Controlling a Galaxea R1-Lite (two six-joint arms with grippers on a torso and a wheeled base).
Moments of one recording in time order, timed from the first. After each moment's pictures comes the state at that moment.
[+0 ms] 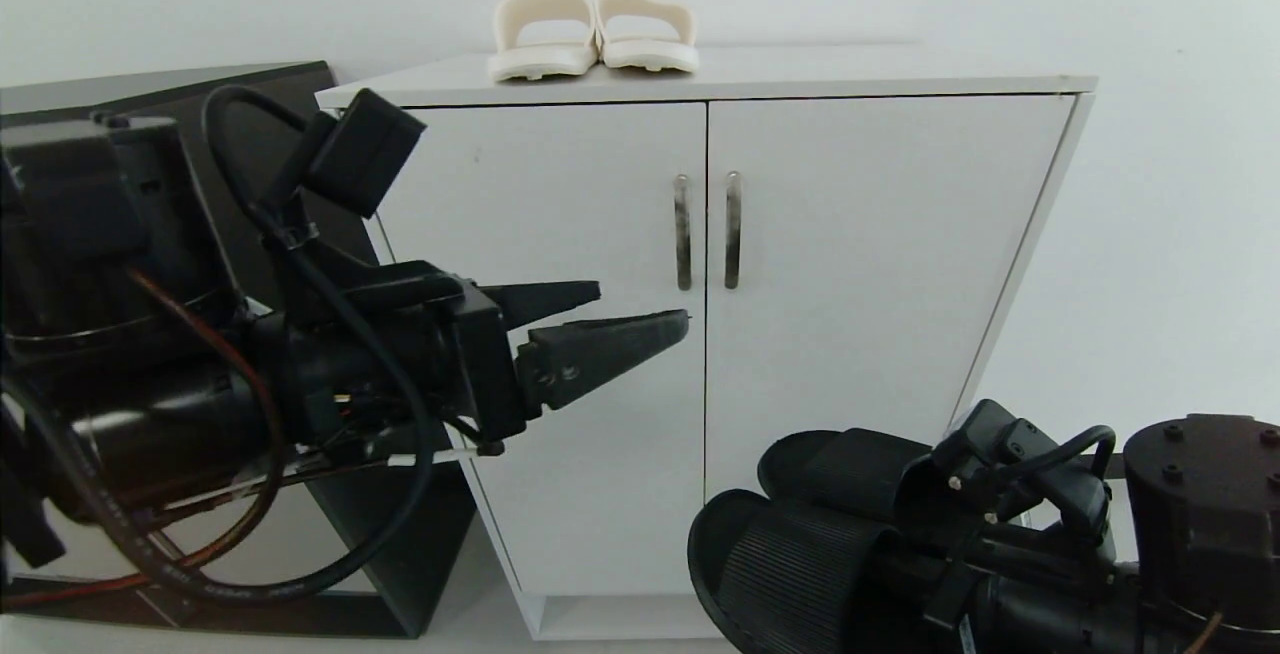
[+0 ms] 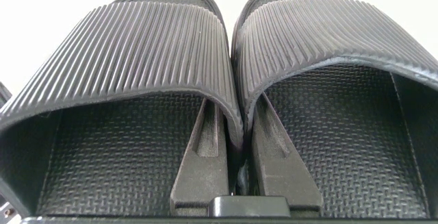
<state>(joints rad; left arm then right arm) -0.62 1.39 -0.81 -0.57 -0.37 -0.20 0.86 1.45 -0.48 -0.56 -0.08 0.05</state>
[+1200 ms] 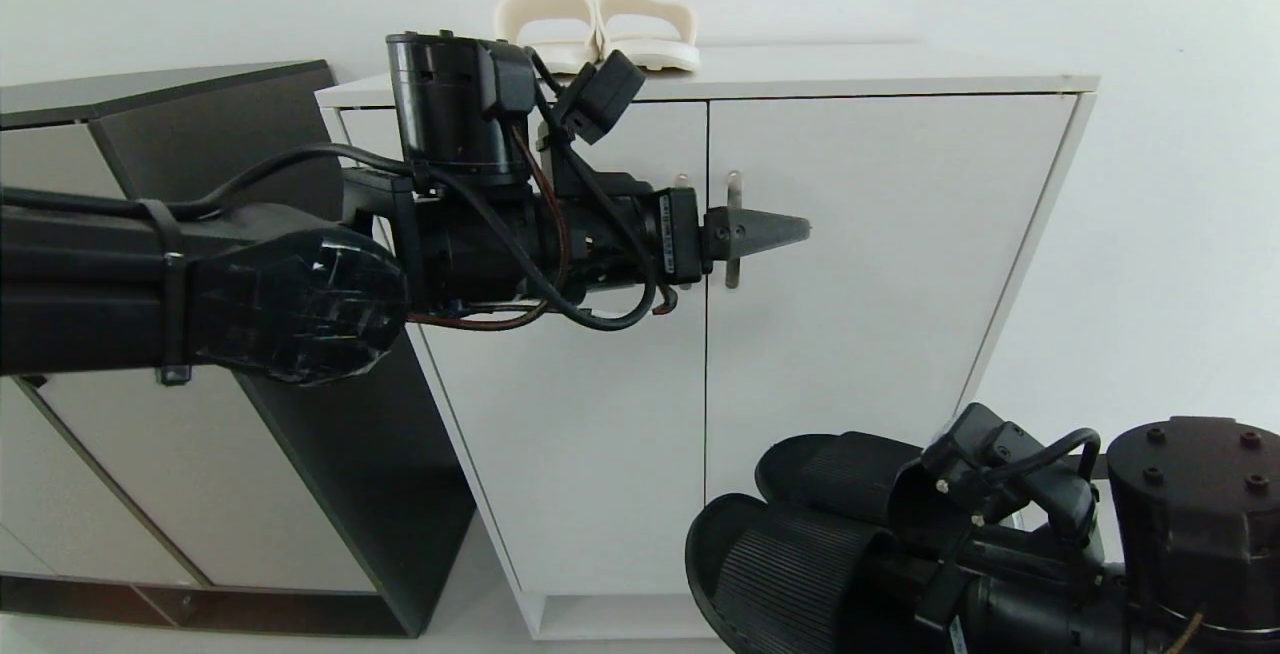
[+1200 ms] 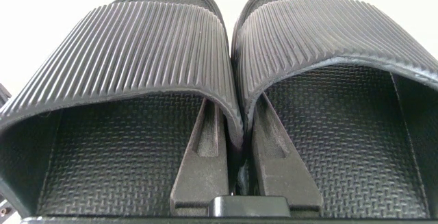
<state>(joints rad) -0.62 1.80 -1.36 -0.34 -0.48 -0.26 0.86 1.46 -0.48 -0.56 -0.08 0.05</state>
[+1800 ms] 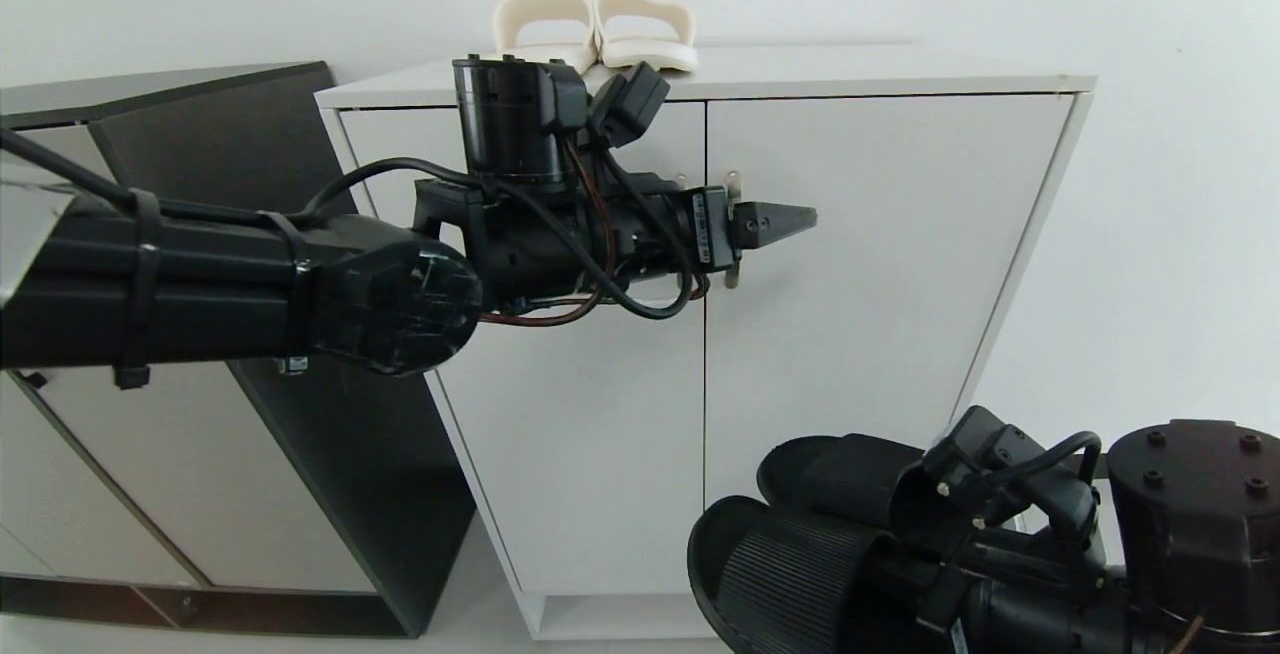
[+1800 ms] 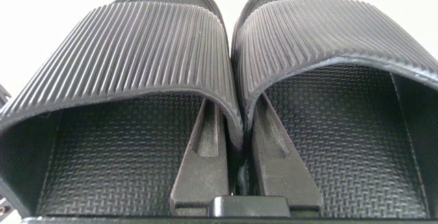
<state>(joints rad) -0.61 1.90 -1.45 -0.39 -0.36 -0.27 0.86 1.46 -0.47 -0.56 -0.09 0.05</state>
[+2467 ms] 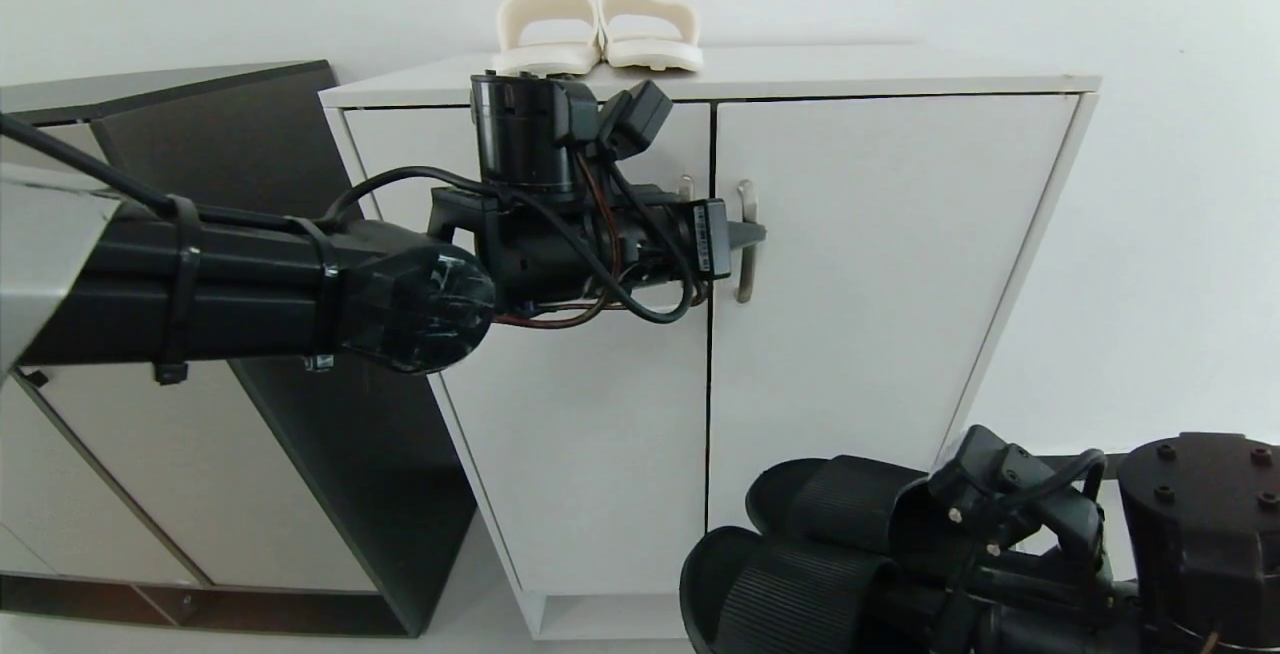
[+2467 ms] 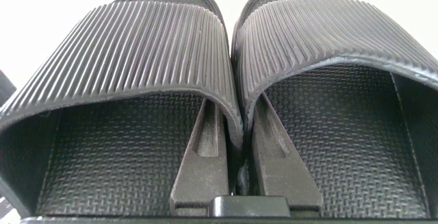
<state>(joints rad) -0.62 1.92 -1.46 -0.38 -0.36 -0.27 0.86 1.44 -0.45 -0.56 0.00 0.04</state>
